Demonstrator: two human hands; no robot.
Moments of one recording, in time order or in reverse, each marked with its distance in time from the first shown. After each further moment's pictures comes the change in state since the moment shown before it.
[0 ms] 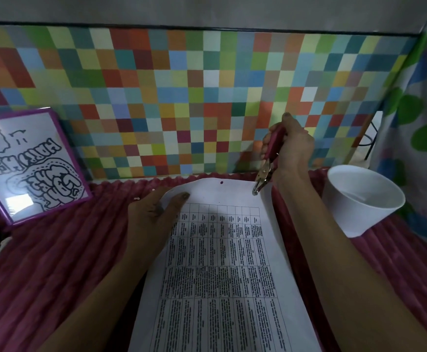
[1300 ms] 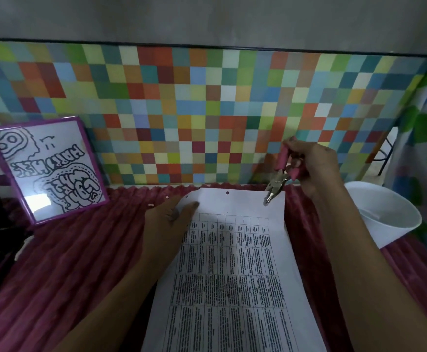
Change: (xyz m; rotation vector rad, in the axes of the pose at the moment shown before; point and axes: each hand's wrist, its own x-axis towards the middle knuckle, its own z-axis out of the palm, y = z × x) left_hand 0.001 -0.003 0.000 0.128 0.005 -0.072; right_hand 0.007 -0.024 -0.017 -0.205 -0.053 0.147
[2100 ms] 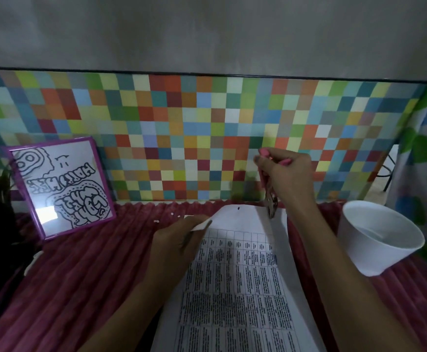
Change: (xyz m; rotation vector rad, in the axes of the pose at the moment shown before) left_hand -0.005 0.021 -0.006 0.075 -0.009 0.297; right_hand -0.033 -0.002 0.042 -0.343 -0.102 -0.385
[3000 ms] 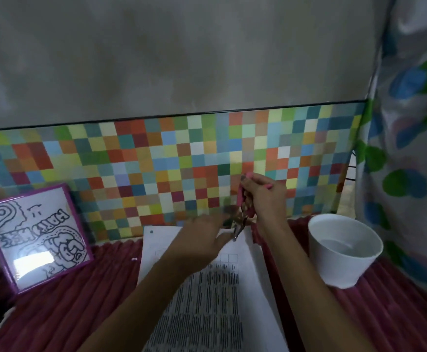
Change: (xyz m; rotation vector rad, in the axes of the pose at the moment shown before) left_hand 0.080 0.044 0.060 0.386 -0.628 0.051; right_hand 0.007 0.003 -0.020 0.345 0.087 0.213
